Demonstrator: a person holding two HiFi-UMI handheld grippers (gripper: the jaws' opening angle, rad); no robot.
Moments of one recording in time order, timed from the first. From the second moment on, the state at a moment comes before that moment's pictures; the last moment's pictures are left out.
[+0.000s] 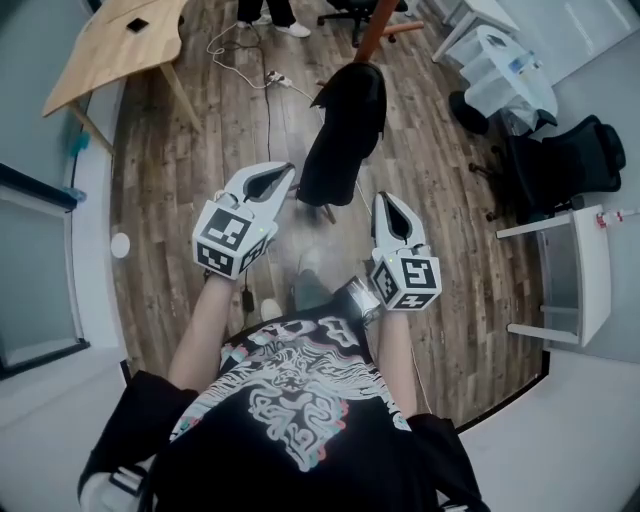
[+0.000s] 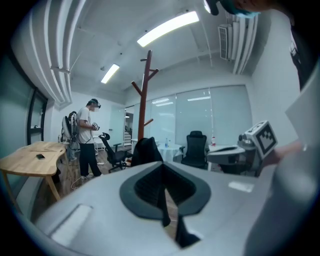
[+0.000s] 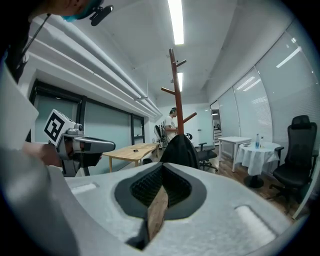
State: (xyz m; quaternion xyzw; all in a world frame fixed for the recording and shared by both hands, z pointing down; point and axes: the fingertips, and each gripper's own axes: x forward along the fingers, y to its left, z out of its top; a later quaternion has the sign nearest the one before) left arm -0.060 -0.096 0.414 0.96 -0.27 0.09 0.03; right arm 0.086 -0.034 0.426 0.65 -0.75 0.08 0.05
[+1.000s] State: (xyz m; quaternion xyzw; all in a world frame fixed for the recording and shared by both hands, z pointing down) left arm -0.063 -0.028 0.395 0.95 -0.31 0.10 0.01; right arm 0.071 0.034 0.404 0.64 -0.76 0.06 0.04
